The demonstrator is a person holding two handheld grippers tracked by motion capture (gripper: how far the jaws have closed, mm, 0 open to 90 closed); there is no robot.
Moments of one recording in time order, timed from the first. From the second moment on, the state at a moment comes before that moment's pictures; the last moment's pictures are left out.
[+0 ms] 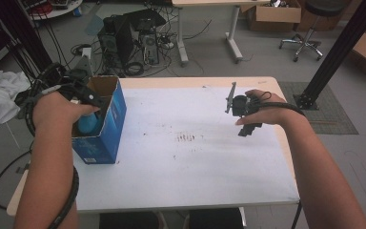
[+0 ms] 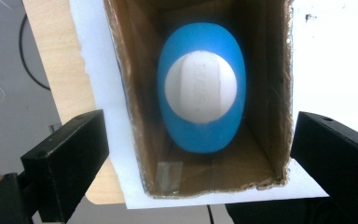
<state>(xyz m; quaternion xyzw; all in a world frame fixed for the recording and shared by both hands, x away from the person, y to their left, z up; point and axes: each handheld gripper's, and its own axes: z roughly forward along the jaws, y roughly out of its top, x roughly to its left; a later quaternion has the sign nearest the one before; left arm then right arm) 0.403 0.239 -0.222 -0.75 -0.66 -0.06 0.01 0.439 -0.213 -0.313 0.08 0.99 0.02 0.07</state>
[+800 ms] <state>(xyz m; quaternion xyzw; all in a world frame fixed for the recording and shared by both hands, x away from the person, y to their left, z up) 0.383 0.166 -0.181 -0.87 -0.48 -0.08 -0.04 0.434 -0.210 -0.309 0.07 1.00 0.01 0.07</state>
